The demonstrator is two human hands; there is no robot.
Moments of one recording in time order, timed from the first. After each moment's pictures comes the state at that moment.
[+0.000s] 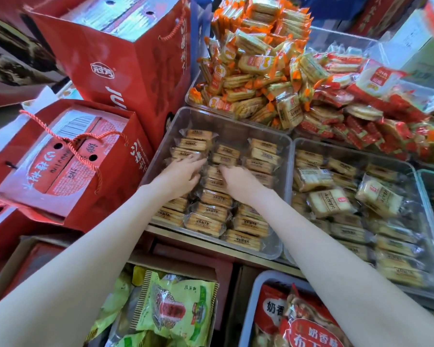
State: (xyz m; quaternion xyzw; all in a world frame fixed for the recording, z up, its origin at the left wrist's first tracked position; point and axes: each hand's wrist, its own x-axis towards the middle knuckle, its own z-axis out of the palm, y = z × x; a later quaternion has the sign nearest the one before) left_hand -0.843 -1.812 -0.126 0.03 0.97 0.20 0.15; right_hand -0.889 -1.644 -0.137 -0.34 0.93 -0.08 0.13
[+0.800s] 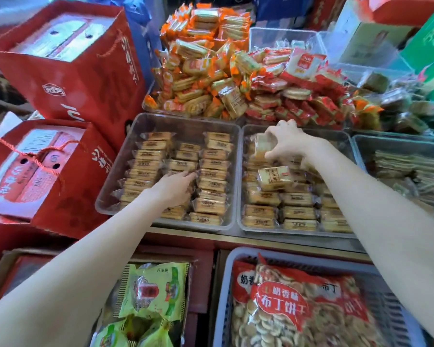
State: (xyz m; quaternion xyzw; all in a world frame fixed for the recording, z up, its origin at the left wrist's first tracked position) left_hand -0.821 -1.716 -0.111 0.05 0.97 0.05 0.24; right_hand -0.925 -1.463 -0.039 -0.15 0.97 -0.02 0.19
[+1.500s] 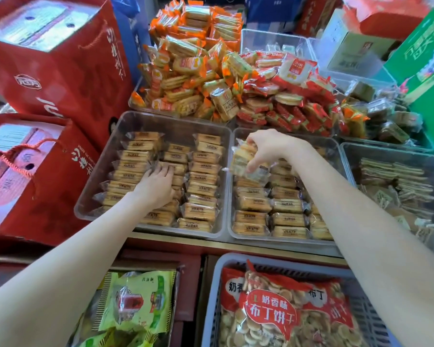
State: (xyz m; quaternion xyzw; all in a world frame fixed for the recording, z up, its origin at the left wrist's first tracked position) left_hand -0.830 -1.732 -0.123 0.02 0.98 0.01 0.20; right_hand -0.920 -1.496 -0.020 -0.15 0.95 -0.01 0.27
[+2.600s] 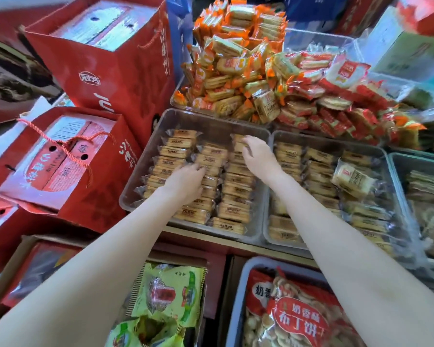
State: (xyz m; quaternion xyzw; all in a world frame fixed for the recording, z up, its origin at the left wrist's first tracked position) left_hand -0.819 -1.743 -0.097 0.04 0.99 0.05 0.16; right_hand -0.905 -1.575 -0.096 -0.16 0.94 -0.30 0.10
